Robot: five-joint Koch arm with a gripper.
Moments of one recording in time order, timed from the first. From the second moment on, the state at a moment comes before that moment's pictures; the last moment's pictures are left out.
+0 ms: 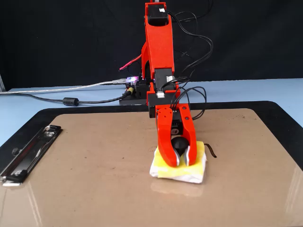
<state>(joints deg) -11.0 63.5 112.9 -24.6 -90.4</state>
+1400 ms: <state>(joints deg) -25.5 64.6 113.4 -23.6 -96.8</state>
